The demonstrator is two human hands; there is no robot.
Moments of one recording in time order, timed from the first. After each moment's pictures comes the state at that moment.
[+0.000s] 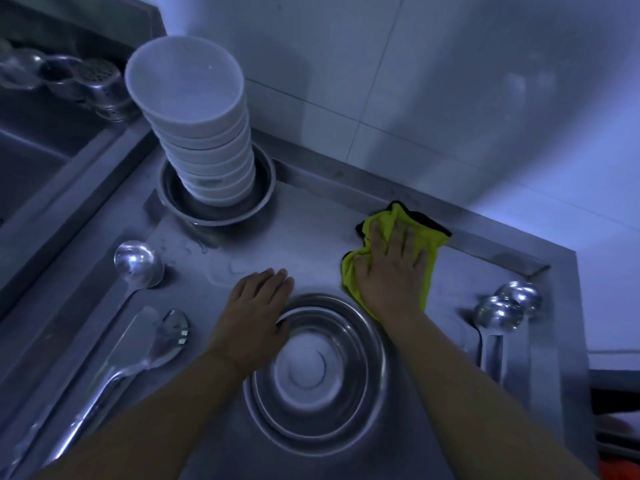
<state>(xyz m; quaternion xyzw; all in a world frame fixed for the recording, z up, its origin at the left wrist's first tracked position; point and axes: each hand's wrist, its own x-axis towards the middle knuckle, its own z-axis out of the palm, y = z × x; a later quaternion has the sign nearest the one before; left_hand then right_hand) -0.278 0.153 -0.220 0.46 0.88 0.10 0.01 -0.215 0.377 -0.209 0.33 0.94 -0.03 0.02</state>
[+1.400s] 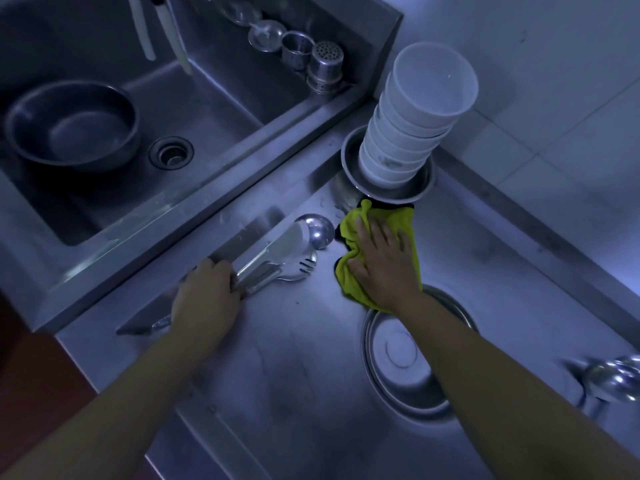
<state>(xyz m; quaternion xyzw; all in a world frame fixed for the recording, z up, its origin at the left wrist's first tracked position) -0.265 -0.079 -0.179 -0.02 0.98 0.16 0.10 -0.282 0.204 -0.207 -0.04 1.00 -0.01 0.06</state>
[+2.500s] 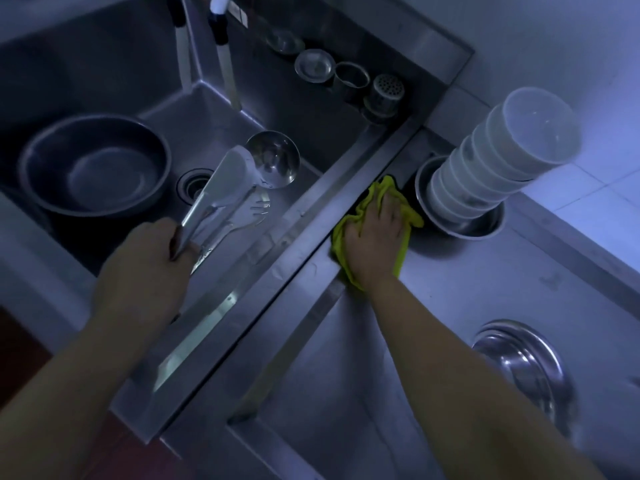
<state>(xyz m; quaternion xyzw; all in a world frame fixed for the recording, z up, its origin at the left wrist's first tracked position) -0.395 -0.251 -0.111 -0.04 0.96 0.28 0.02 -0.418 0.023 -0.200 0.22 0.96 -0.15 -0.04</state>
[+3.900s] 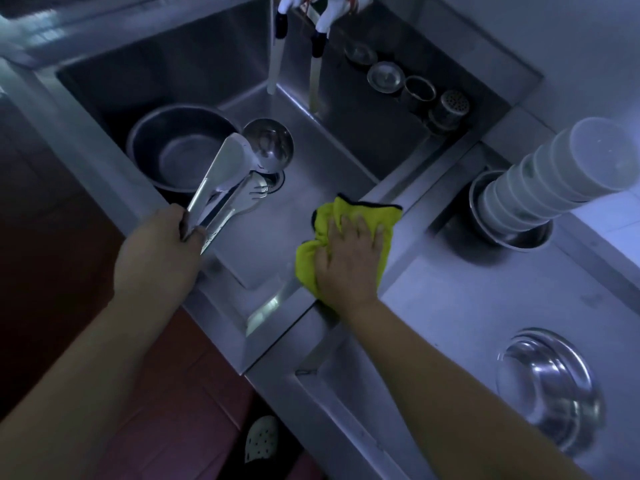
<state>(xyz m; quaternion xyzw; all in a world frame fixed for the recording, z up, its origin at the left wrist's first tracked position) -0.371 -0.344 -0.086 -0.12 0.95 0.28 -0.01 -0.370 -0.119 -0.170 0.03 0.99 -0.09 -0.04</state>
